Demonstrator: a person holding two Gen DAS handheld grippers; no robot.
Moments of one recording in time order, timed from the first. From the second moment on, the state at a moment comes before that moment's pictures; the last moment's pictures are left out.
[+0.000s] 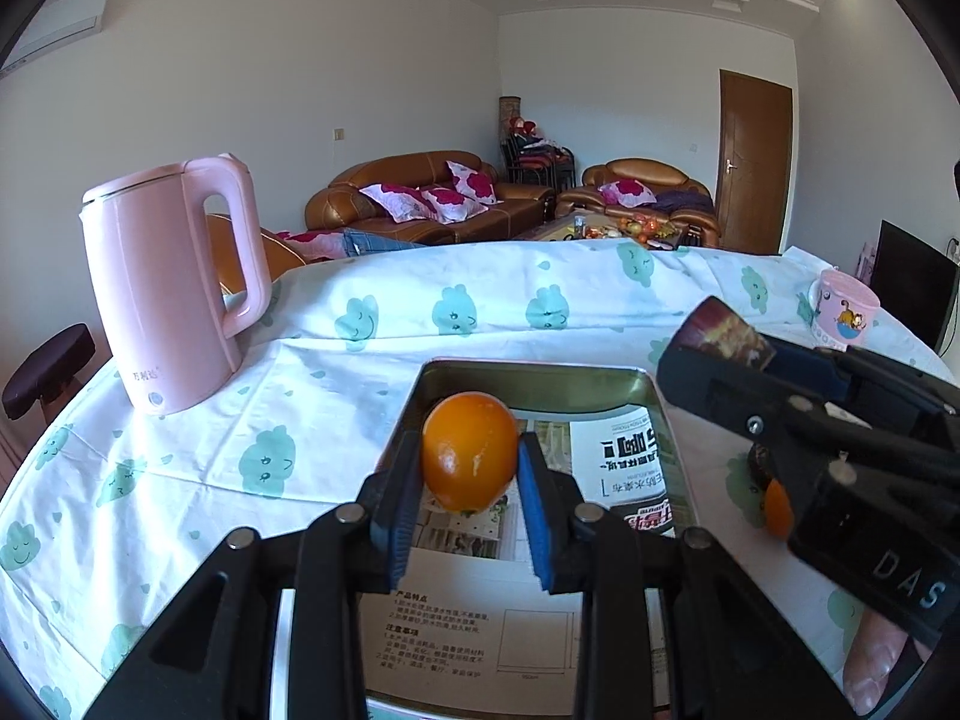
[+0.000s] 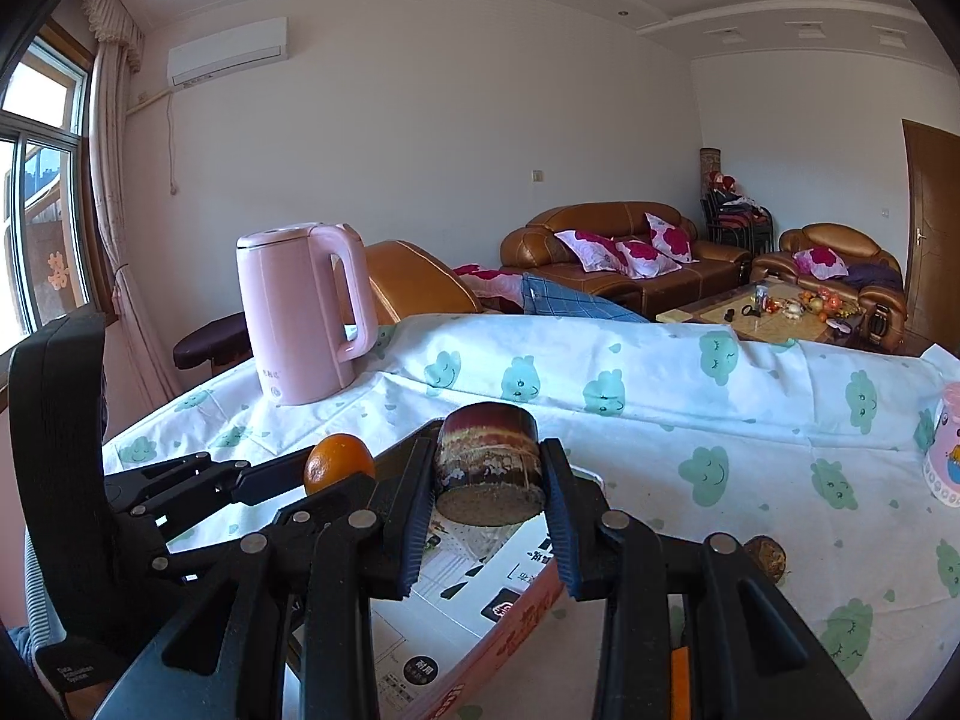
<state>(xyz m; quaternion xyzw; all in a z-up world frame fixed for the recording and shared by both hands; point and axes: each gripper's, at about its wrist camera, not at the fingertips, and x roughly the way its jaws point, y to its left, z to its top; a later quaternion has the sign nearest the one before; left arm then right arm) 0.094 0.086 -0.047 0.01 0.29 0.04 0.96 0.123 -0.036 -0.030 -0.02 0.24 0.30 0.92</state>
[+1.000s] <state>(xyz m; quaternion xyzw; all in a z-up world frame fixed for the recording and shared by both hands) 0.098 0.088 -0.069 0.02 0.32 0.05 0.95 0.131 -0.022 -0.067 -0.02 0.30 0.31 0.90</state>
